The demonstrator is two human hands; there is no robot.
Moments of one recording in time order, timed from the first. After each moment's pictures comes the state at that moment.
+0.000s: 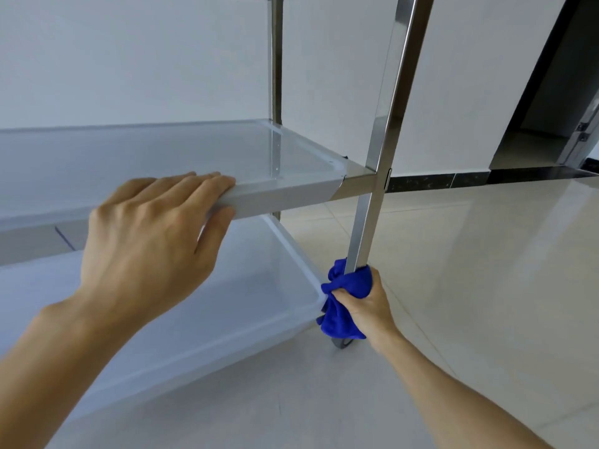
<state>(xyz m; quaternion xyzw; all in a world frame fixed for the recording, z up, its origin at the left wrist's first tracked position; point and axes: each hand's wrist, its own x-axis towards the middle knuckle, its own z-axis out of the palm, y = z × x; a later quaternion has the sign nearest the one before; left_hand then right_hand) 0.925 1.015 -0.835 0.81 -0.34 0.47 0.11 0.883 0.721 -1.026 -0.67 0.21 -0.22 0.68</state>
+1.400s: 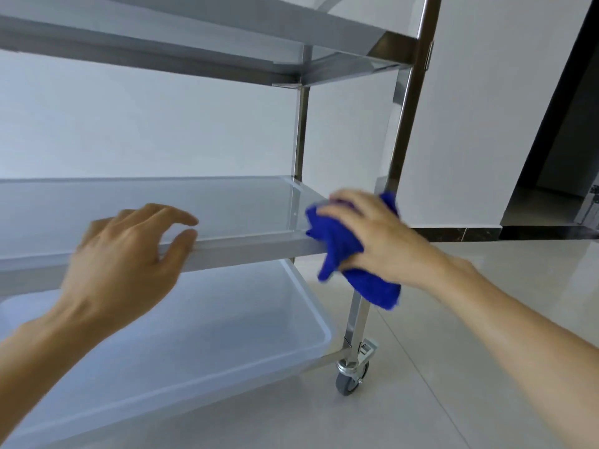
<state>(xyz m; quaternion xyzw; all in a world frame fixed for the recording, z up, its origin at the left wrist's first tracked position) 0.911 1.077 -0.802 0.87 -0.25 0.37 0.21 0.849 0.749 -0.782 -0.95 -0.13 -0.27 0.03</state>
